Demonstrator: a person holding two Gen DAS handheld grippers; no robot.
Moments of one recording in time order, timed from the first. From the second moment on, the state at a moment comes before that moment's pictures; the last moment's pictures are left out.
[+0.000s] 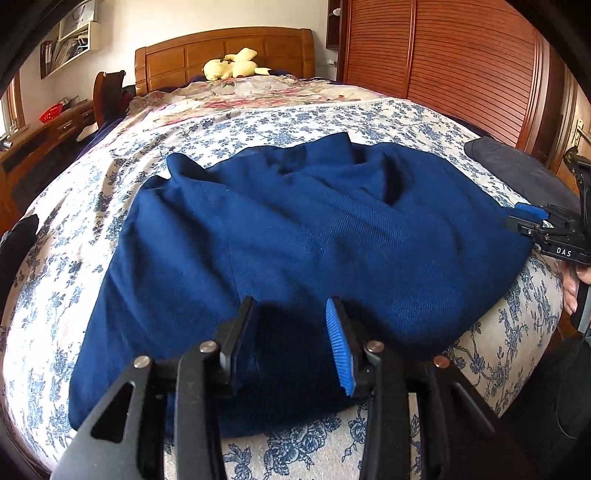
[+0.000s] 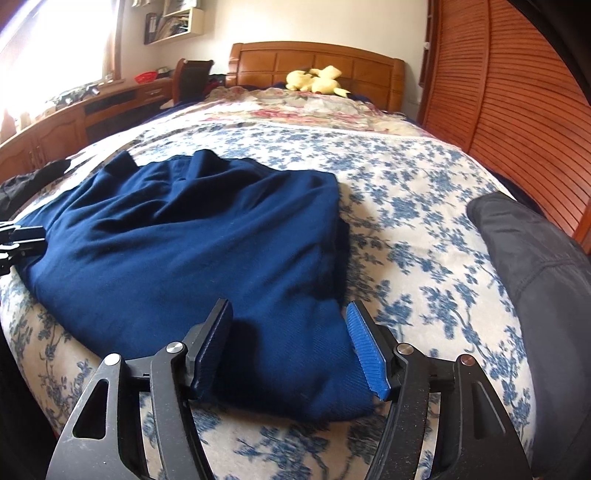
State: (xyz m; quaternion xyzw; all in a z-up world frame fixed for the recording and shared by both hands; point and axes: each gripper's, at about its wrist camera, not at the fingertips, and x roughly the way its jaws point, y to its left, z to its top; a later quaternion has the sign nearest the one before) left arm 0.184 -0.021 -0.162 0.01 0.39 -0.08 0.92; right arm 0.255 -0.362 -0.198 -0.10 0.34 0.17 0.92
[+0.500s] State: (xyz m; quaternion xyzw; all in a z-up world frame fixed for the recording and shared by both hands) left arm 0.180 -0.019 -0.151 0.01 0.39 -0.08 0.92; right arm 0.272 -0.374 -0.220 -0.02 0.41 0.22 0.88
